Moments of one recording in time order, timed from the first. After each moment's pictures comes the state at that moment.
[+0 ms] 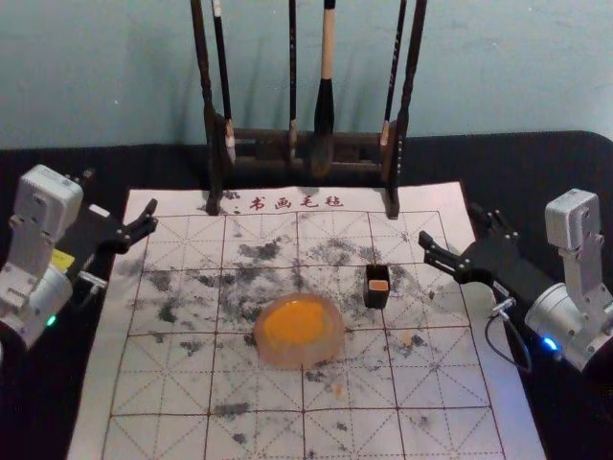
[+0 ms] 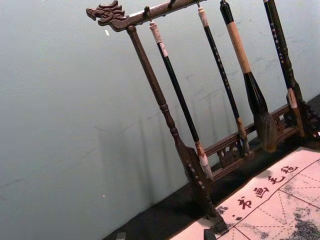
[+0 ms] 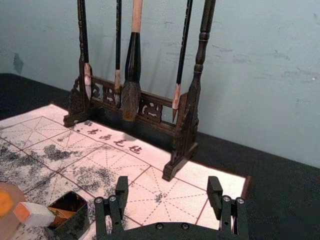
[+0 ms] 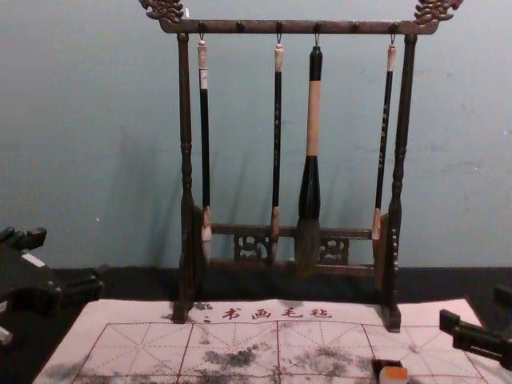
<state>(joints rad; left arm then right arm) -0.20 0.60 0.45 -1.41 -0.25 -0.12 0.03 0.17 0.47 -0.37 -1.29 0.39 -0.23 0.30</state>
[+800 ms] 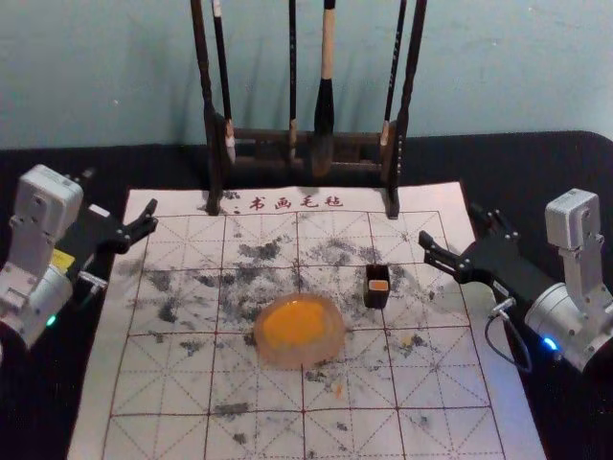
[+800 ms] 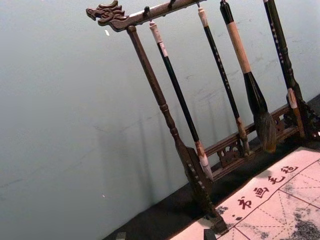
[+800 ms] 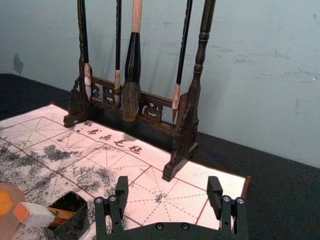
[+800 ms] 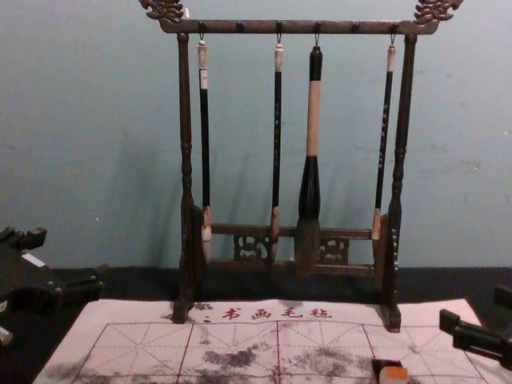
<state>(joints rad) -0.20 0.60 0.45 -1.41 -0.25 -0.12 0.03 0.17 0.47 -0.37 -1.29 0.39 -0.23 0.30</state>
